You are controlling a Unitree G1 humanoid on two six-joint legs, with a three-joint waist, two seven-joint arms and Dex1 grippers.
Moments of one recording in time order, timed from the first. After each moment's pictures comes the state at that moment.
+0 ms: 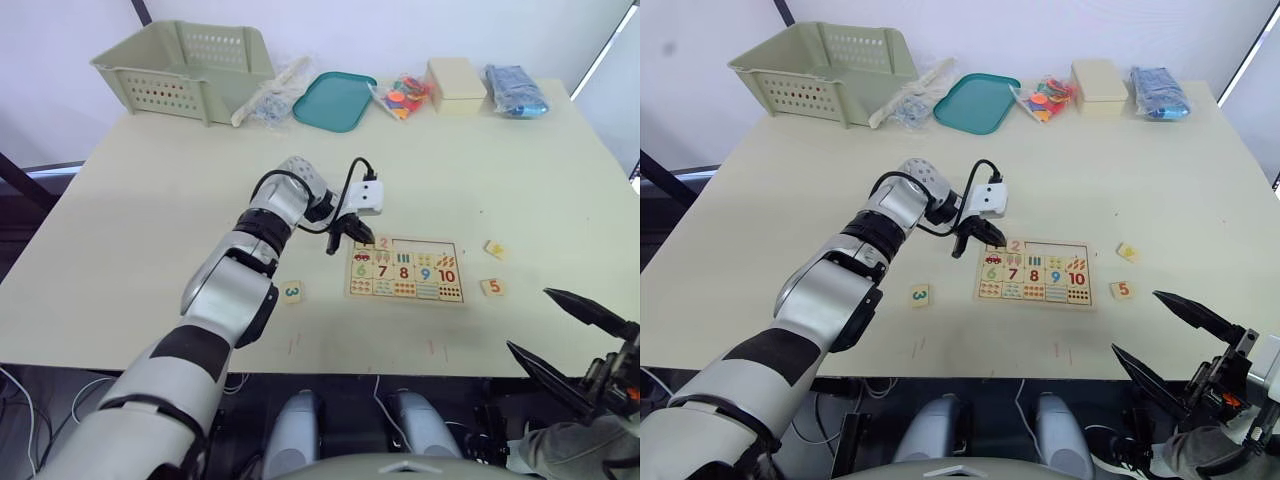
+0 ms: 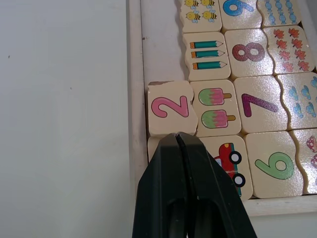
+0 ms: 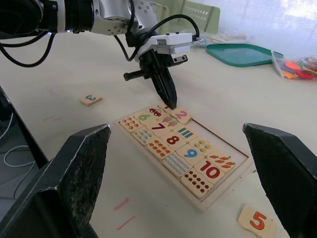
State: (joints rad) left arm -1.23 0.24 -0.37 1.08 0.27 -0.02 -1.40; right arm 0.70 -0.50 -0.59 -0.75 0.74 0.06 0.97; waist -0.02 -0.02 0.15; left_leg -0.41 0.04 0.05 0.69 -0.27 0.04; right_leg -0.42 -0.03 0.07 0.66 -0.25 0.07
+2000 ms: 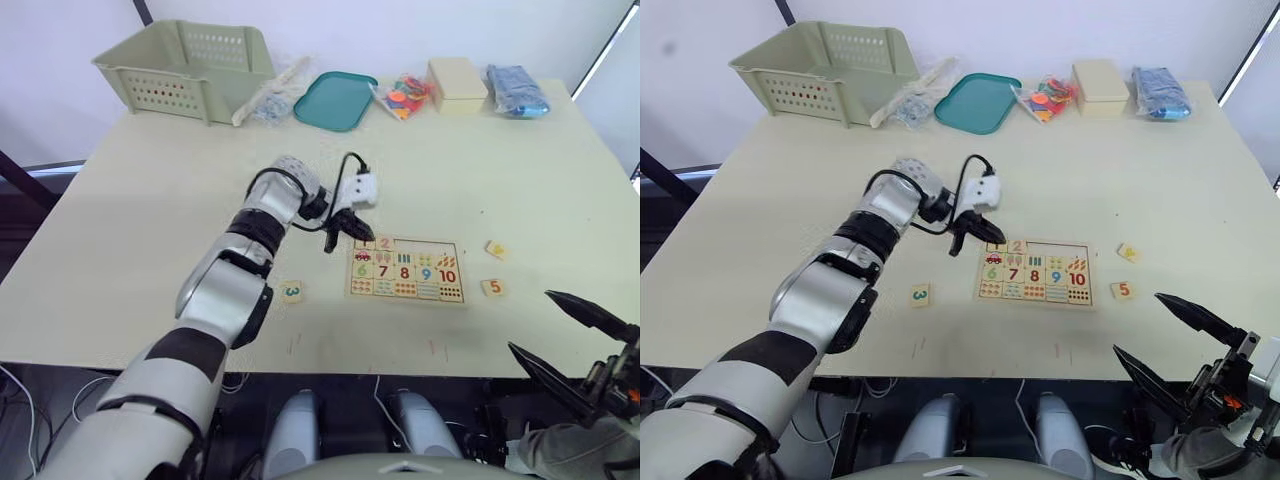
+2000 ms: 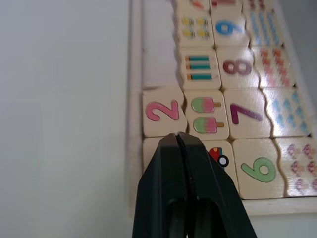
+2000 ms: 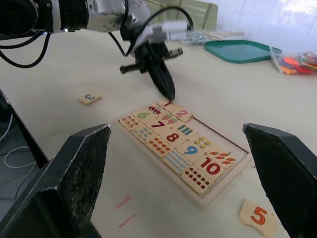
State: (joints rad) left arm -1.20 0.29 -0.27 0.98 0.15 0.09 -1.47; right arm 0.72 -0.50 -0.57 -0.75 0.74 0.06 0.95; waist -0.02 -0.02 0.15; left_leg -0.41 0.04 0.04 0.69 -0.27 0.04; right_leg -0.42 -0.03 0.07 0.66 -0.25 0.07
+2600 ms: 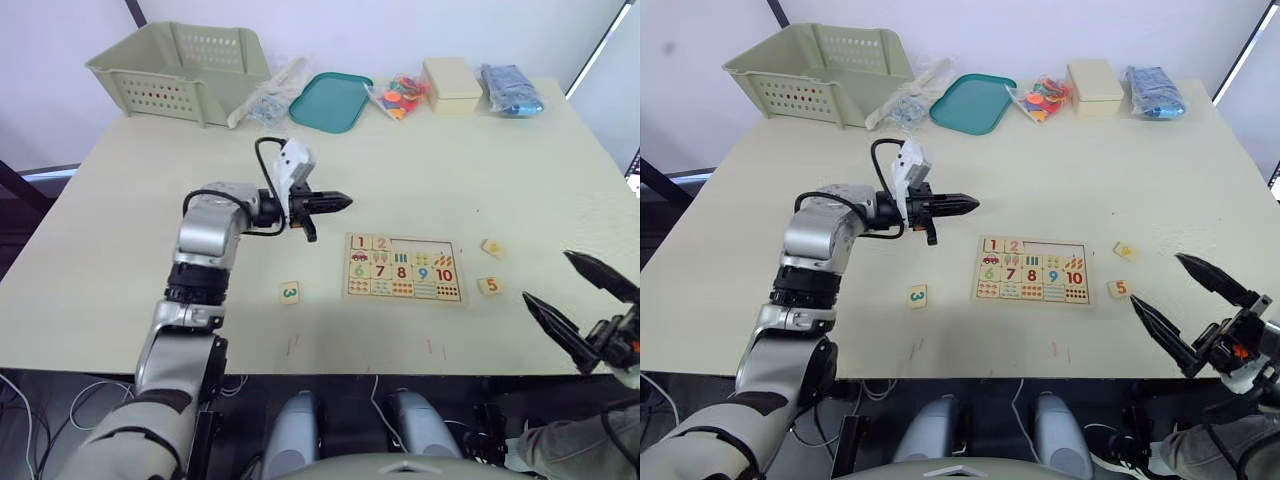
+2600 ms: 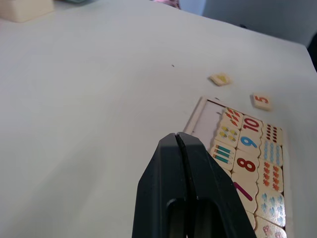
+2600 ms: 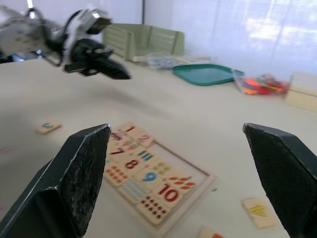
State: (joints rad) left arm -0.79 0.40 0.00 0.23 -0.18 0.64 -1.16; right arm 0.49 -0.53 -0.57 -0.59 0.78 0.08 0.88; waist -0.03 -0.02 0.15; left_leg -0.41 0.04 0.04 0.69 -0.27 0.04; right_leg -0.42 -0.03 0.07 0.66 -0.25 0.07
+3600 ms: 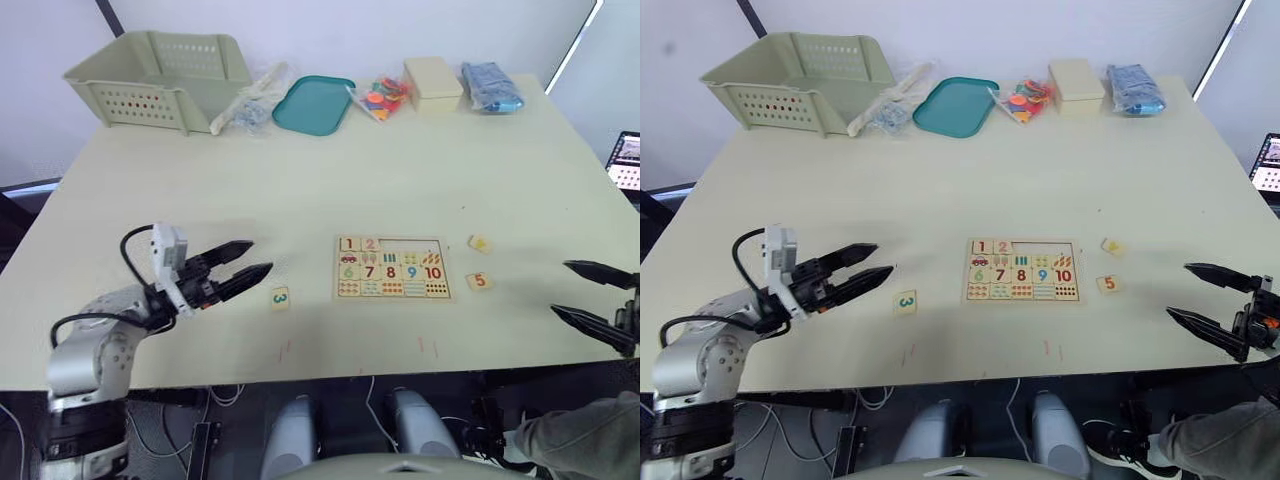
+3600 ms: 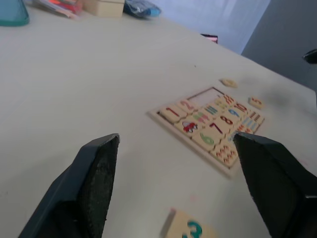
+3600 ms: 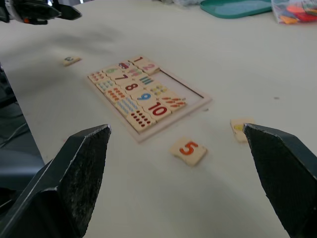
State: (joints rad) left arm 0.00 0.64 0.40 -0.11 -0.59 0.49 -1.15; right arm 0.20 -0.83 -0.56 0.09 0.71 0.11 1.41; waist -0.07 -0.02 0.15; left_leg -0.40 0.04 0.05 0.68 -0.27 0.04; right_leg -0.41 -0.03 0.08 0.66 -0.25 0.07
